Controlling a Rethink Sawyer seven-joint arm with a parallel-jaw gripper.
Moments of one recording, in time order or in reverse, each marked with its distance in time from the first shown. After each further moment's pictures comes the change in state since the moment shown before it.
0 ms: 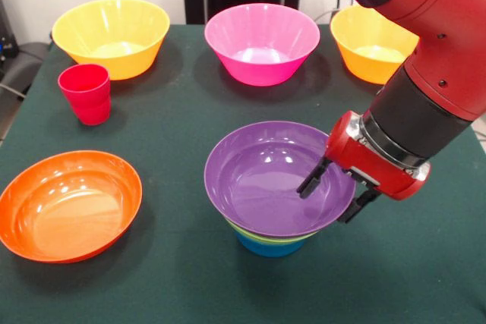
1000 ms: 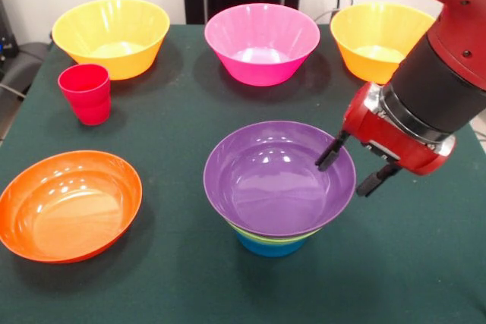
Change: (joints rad) arm -0.017 -0.043 0.029 -0.058 0.000 0.172 0.000
